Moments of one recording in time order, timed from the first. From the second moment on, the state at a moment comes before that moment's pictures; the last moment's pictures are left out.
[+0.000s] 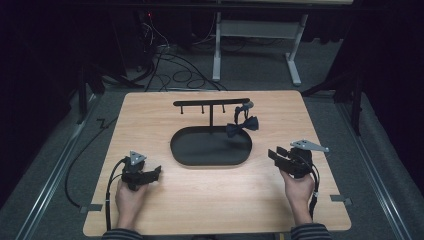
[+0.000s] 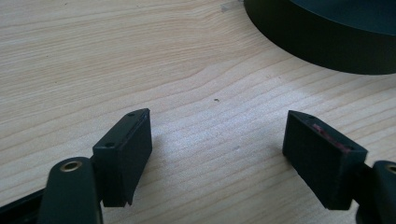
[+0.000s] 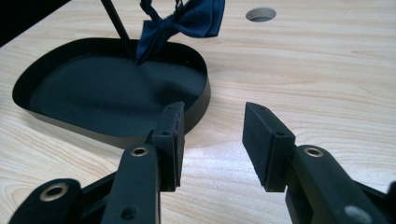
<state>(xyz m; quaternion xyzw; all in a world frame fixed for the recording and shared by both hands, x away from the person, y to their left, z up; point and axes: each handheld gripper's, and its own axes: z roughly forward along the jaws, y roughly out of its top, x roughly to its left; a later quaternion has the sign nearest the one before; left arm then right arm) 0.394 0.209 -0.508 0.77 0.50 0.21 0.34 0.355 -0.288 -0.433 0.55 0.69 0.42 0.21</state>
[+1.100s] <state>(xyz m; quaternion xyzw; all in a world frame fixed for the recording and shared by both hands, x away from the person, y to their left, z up) 0.394 0.209 -0.508 0.77 0.50 0.21 0.34 0.371 -0.271 -0.468 0.56 0.71 0.39 0.18</state>
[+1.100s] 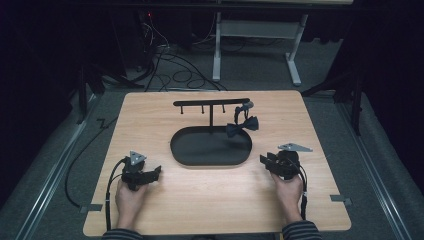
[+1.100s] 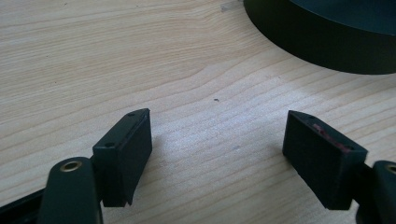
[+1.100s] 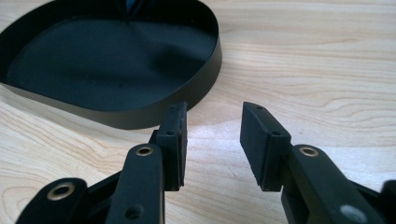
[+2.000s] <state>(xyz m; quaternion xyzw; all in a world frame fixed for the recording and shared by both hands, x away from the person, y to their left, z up) 0.394 0.209 -0.508 0.77 0.49 0.21 0.34 0.391 -0.261 -0.492 0.57 0.72 0.35 0.19</state>
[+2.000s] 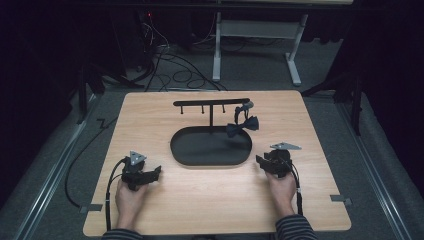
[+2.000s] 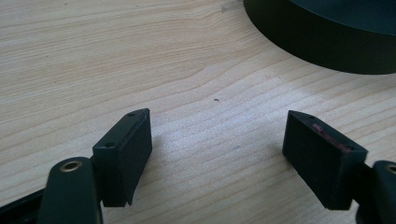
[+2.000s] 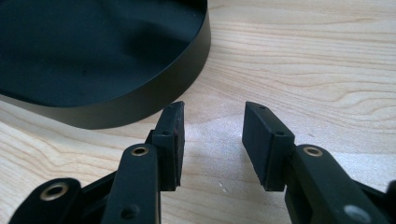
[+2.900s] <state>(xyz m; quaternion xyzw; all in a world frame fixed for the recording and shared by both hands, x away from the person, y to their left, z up) 0.394 0.209 -0.508 0.77 0.49 0.21 0.34 0.395 -0.245 -0.502 0.54 0.74 0.32 0.24</state>
